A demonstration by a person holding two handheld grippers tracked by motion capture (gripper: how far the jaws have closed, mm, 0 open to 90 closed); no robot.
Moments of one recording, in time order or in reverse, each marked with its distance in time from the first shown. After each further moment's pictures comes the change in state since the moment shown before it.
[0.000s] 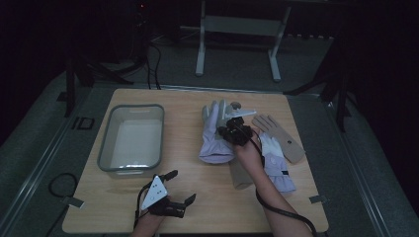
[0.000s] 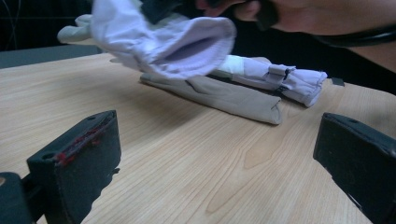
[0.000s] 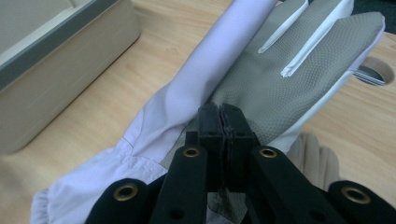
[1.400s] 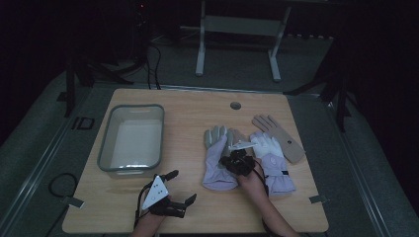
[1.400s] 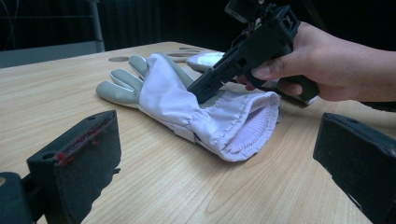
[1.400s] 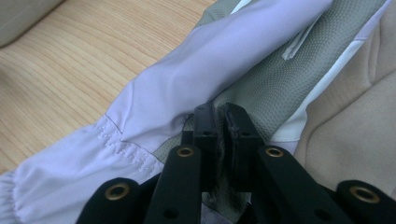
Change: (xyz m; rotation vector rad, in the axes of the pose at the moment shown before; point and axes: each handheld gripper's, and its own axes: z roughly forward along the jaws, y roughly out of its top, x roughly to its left) left arm -0.001 0.000 0.001 0.008 -0.003 0.003; right arm 0.007 -0.095 0.018 0.086 0.070 0.032
